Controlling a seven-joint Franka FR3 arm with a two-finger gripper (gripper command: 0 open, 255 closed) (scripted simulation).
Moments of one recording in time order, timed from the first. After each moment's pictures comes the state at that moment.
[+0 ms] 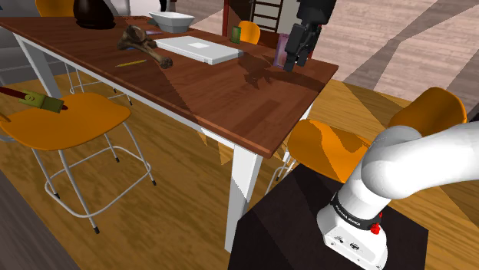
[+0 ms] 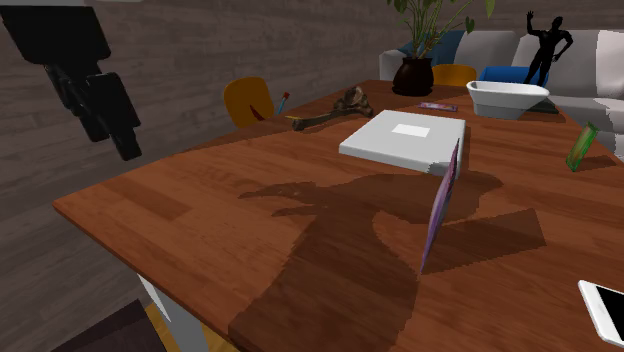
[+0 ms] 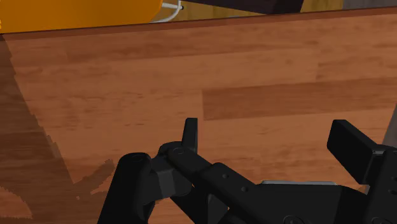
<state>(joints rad) 0.02 -0.80 0.06 -2.28 0.10 1.54 -0.09</state>
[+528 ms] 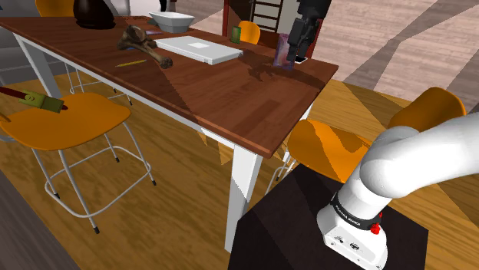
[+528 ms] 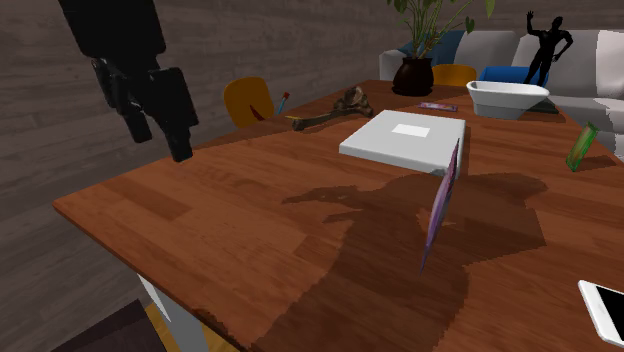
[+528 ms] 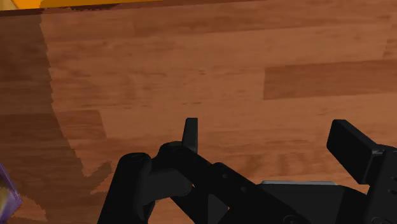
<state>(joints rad) -0.02 -0.68 -0.06 -2.19 0.02 1.56 -0.22</state>
